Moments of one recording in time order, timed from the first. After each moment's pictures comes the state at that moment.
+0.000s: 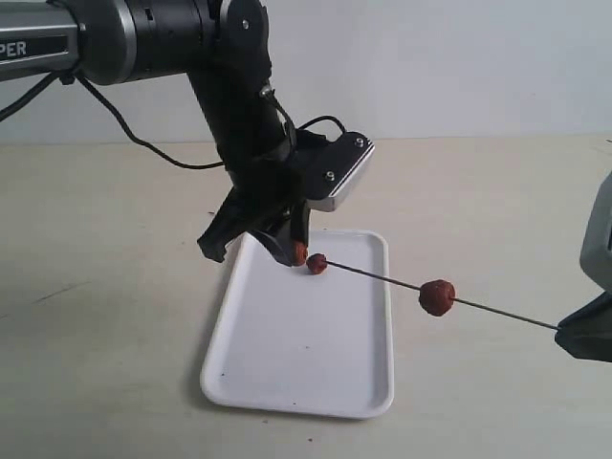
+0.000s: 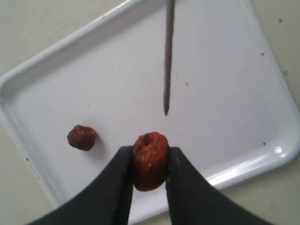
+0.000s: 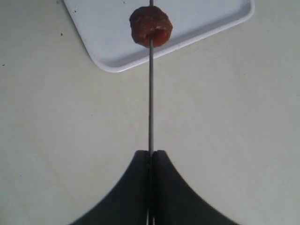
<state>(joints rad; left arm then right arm) -0.66 2.12 -1.81 -0.23 1.22 1.64 0.14 0.91 -0.62 0.30 0.88 -0.89</state>
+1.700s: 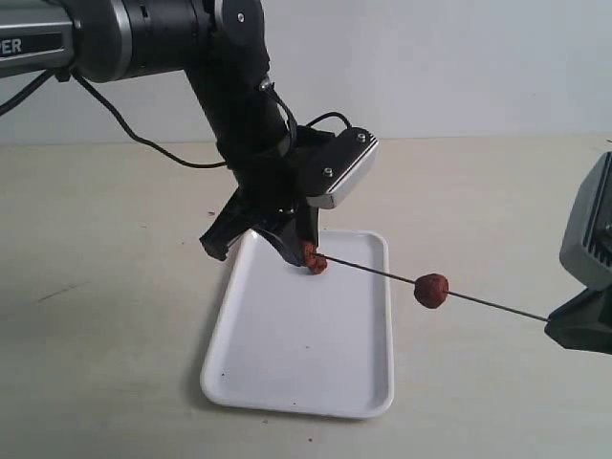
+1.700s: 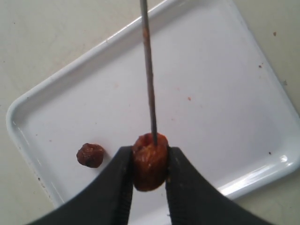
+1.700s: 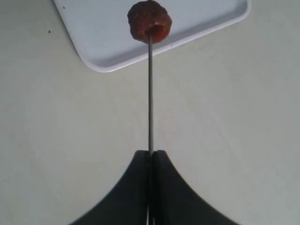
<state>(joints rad) -0.66 2.12 -1.81 -0.29 1.22 1.73 0.14 0.96 -0.62 0.30 0.83 -0.91</state>
